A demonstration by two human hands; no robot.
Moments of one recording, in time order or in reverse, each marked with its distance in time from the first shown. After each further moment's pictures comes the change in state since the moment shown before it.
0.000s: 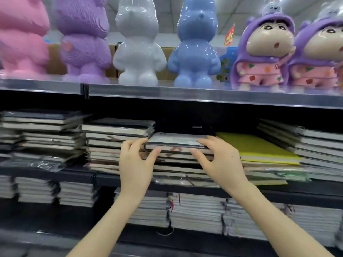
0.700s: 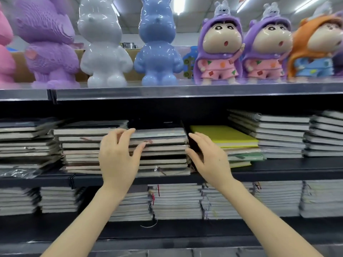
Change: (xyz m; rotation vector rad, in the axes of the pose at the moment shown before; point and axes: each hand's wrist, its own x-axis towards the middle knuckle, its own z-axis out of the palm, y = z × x) left_hand -0.012 0.031 0.008 0.372 0.061 0.386; right_hand -0.039 0.054 -0.020 0.020 0.061 -0.051
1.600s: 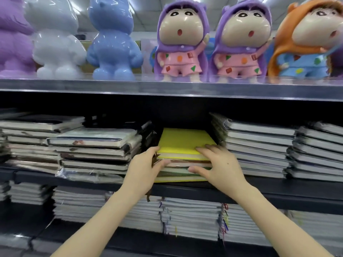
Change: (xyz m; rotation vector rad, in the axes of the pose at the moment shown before) left_hand -0.023 0.162 0.118 -0.272 -0.488 -0.281; right_hand 0.005 0.182 -0.059 -0.141 -0.141 -0.115
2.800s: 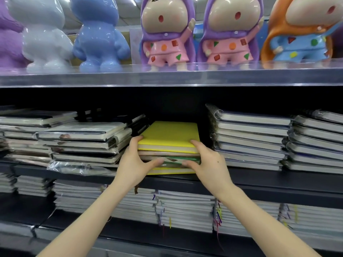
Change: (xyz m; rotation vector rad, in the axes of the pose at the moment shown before) left_hand -0.001 -0.004 0.018 -0.079 0.001 -0.175; right_hand -0.017 -0.005 -0.003 0.345 -0.039 0.154
